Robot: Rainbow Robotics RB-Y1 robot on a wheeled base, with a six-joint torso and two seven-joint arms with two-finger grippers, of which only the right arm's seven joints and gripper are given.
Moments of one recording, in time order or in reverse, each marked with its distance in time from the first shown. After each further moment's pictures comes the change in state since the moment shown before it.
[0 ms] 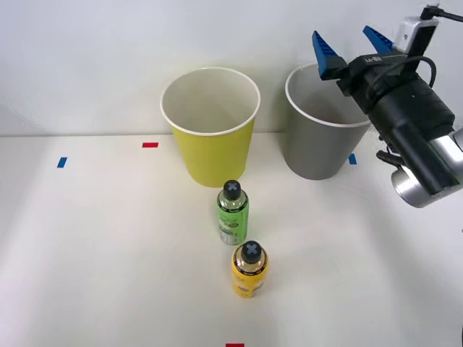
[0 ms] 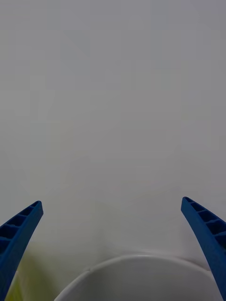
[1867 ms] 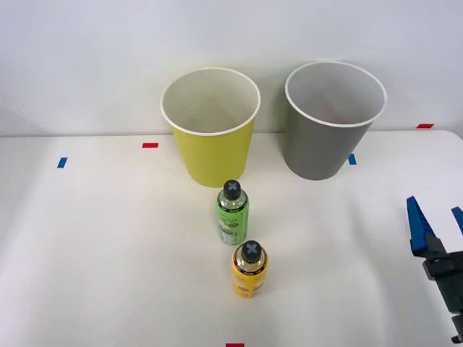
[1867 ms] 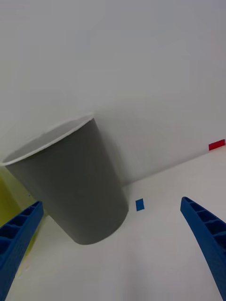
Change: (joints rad) arm 1.003 0.446 -0.380 -0.288 0.012 -0.456 0.058
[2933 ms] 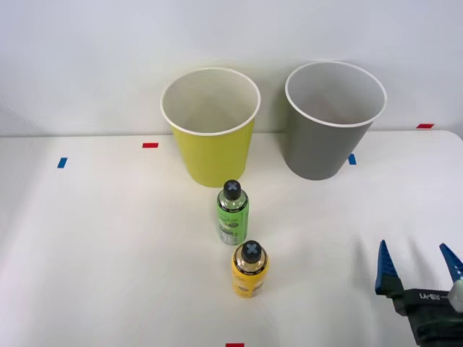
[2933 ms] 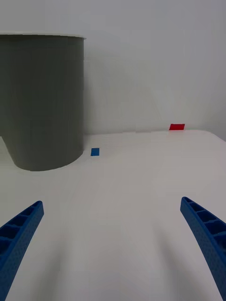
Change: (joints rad) arm 0.003 0.155 0.015 0.216 -0.024 -0.091 0.600
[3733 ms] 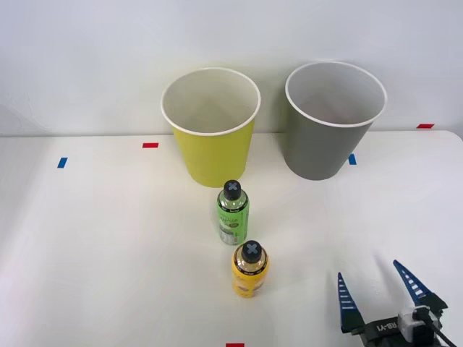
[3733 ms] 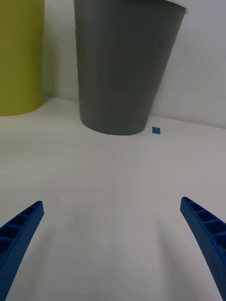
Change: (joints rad) arm 0.069 -0.125 0.187 0.051 -0.022 -0.069 0.228
